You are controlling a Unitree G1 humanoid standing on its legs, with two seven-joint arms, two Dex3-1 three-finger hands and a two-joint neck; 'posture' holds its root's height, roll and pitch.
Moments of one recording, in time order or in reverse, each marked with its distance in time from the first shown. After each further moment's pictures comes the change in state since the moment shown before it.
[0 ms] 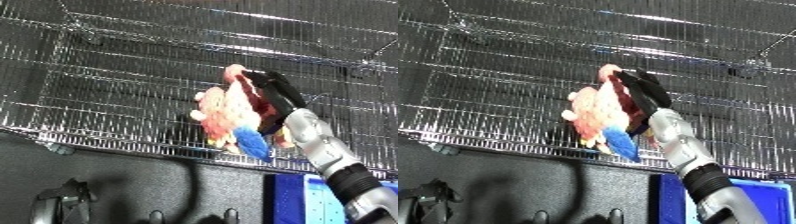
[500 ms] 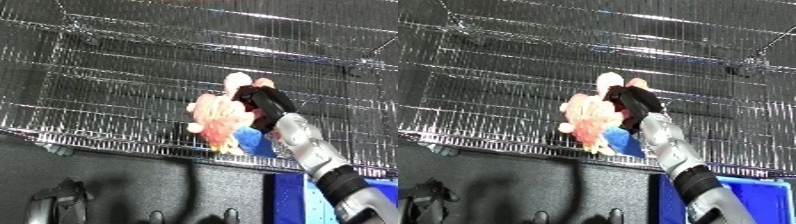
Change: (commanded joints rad) left arm 0.012 0.024 0.018 -0.003 -0.023 -0.003 -0.026; right arm 0.007 0.029 0.011 0.045 -0.008 0.015 0.023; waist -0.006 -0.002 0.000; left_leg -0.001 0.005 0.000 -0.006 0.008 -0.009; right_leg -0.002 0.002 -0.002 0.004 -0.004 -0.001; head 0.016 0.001
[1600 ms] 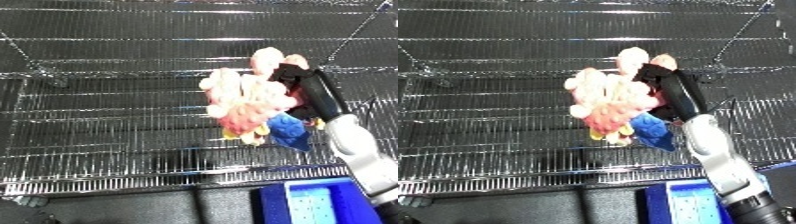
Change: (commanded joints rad) left arm 0.043 -0.020 0.079 -0.004 -0.017 0.043 -0.026; right arm 0.293 -0.330 -0.420 -0.642 0.121 -0.026 -0.116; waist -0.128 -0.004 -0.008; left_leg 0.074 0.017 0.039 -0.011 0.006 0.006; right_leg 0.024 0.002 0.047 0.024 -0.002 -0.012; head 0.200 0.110
